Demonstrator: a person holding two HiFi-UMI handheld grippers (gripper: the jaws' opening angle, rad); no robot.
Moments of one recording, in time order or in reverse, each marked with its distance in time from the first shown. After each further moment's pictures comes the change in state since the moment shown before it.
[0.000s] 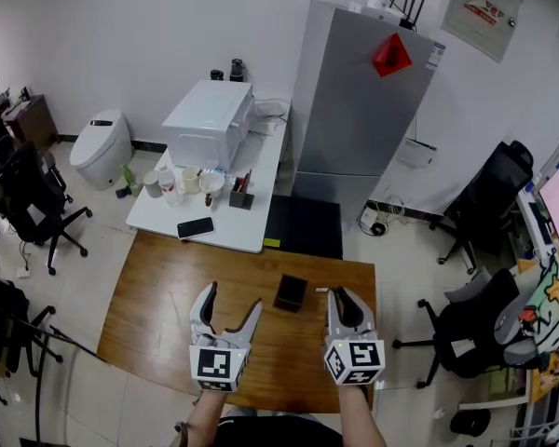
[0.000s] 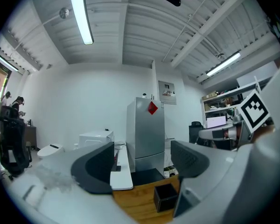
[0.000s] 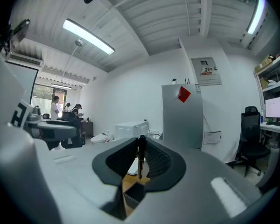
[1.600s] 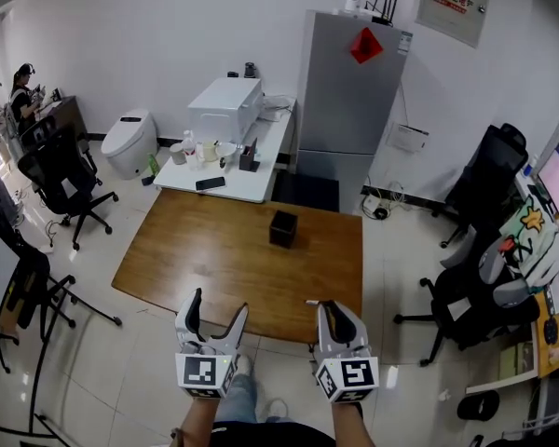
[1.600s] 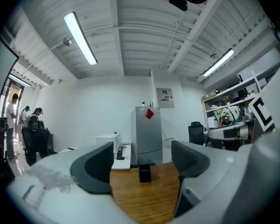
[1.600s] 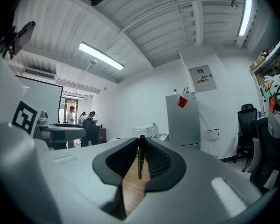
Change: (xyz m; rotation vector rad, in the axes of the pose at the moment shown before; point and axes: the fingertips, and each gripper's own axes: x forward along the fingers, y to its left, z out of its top) left arm -0.280 -0.150 0.005 -0.001 -0.066 0.127; right arm -0.318 0.060 -0.029 0.030 -0.077 0.104
